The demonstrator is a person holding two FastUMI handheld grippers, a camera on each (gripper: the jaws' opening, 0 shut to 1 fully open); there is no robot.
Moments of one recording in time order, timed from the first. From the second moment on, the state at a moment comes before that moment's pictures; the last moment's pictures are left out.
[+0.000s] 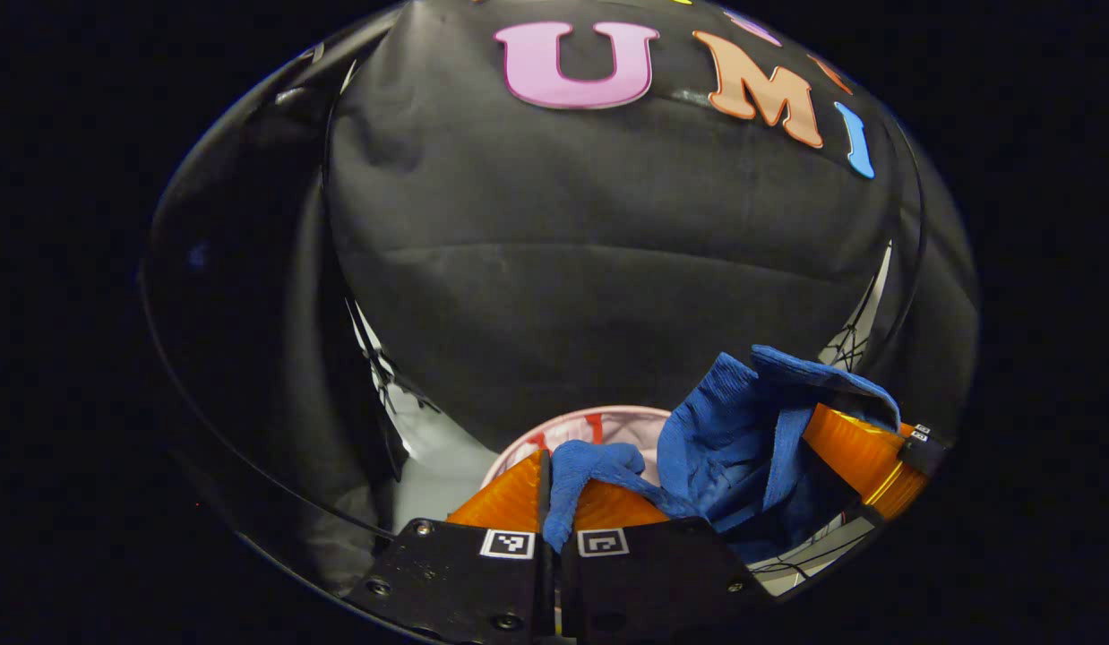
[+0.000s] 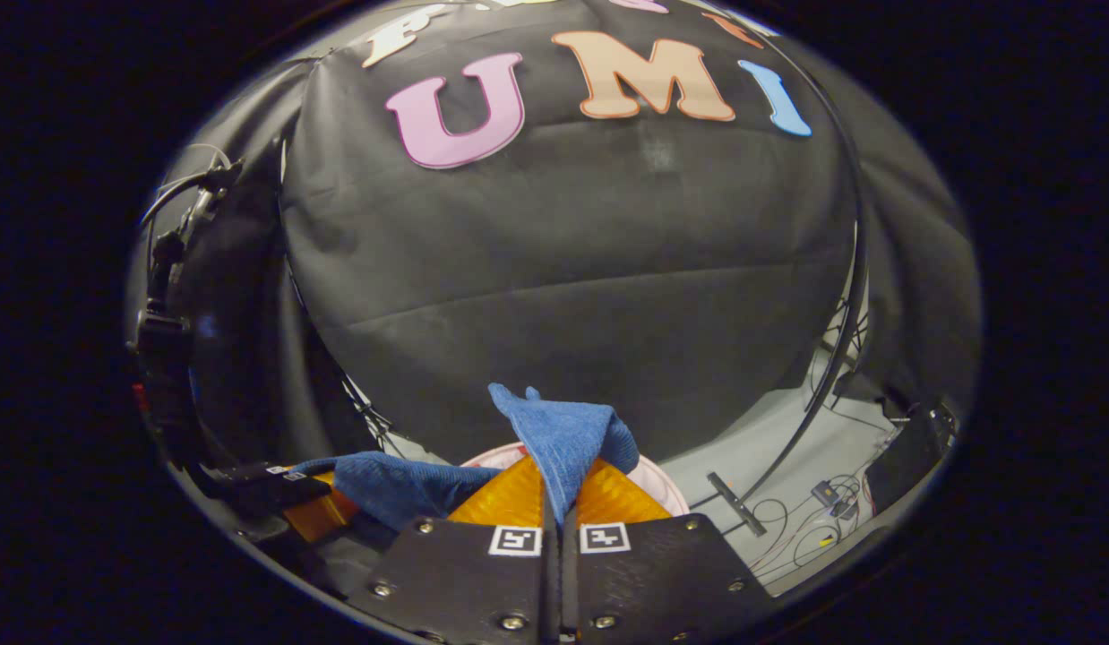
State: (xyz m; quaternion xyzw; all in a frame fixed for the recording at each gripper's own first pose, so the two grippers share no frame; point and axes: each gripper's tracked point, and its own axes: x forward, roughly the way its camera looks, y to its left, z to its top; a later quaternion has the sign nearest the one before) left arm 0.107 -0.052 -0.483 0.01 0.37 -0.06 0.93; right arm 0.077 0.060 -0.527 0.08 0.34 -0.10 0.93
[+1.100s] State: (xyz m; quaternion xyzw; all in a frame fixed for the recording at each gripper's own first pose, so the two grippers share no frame) left arm 0.069 -0.029 -0.508 0.06 0.44 -0.07 0.89; right arm 0.043 0.044 -0.531 0.06 0.36 -0.16 0.92
